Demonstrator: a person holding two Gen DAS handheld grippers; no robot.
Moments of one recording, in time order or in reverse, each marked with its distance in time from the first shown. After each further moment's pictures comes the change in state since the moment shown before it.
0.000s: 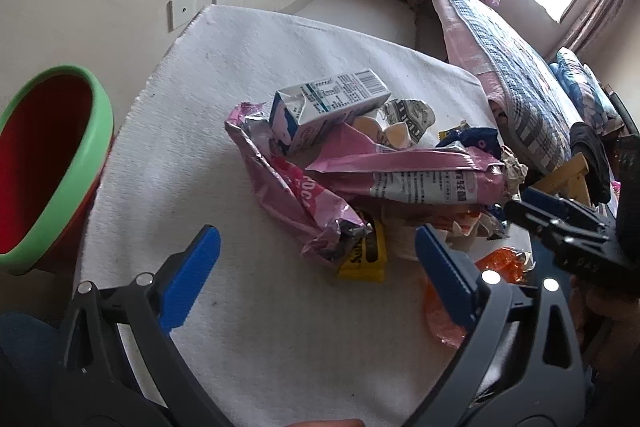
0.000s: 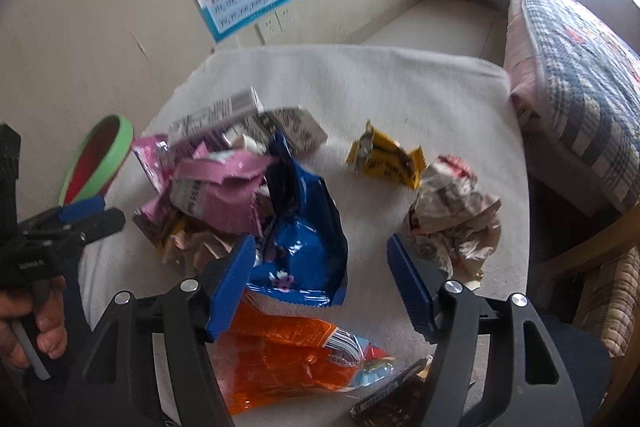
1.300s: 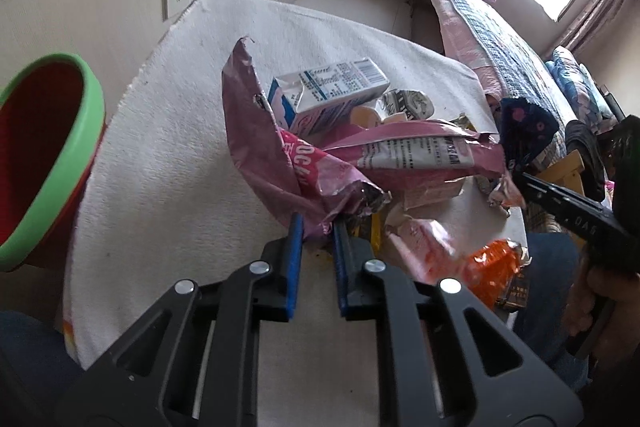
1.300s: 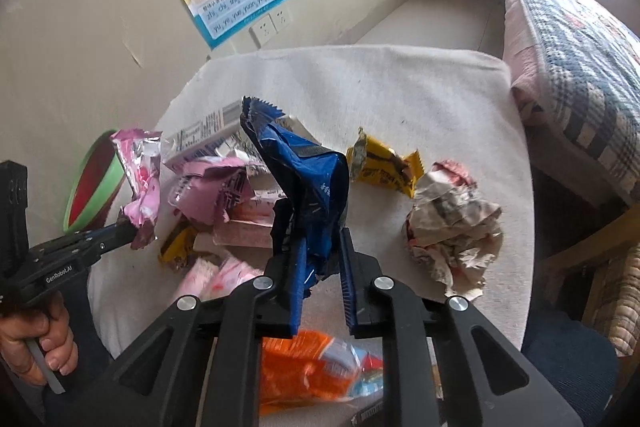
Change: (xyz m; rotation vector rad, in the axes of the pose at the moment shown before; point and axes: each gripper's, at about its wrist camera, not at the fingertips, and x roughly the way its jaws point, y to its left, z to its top) left arm -0.001 0.006 -0.003 -0.008 0.025 -0.028; right arm -0.004 -0.012 0.012 0.057 -0.005 0.032
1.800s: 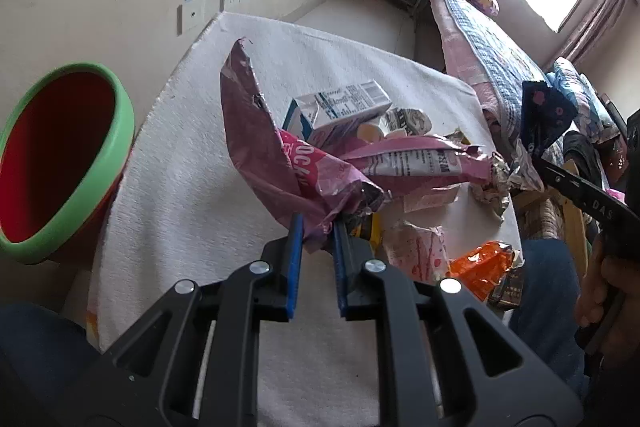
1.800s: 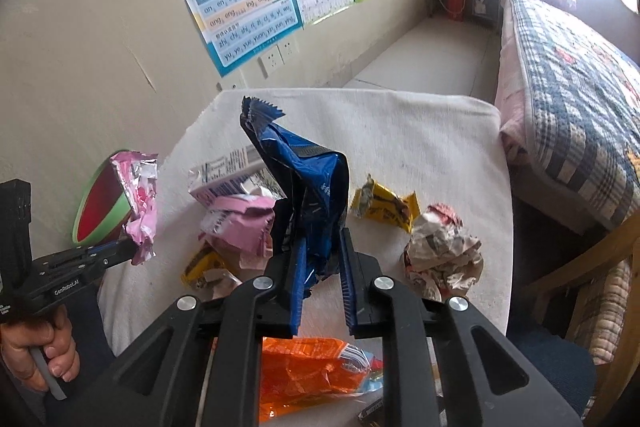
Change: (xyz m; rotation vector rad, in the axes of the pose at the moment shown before) left arm -0.030 0.004 -0.004 -0.013 -0.057 0.015; right arm -0.037 0.019 0.009 -0.035 -0.101 -0.019
